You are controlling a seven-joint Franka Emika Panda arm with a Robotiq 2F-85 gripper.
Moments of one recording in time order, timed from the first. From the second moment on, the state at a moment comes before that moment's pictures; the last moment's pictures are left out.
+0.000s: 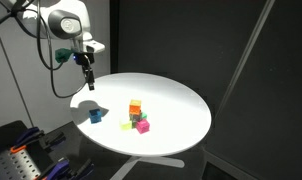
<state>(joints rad) 0.02 -0.15 0.14 -2.60 -0.11 2.47 0.67</state>
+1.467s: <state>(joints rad) 0.13 0.19 0.03 -2.50 -0.14 2.65 0.57</state>
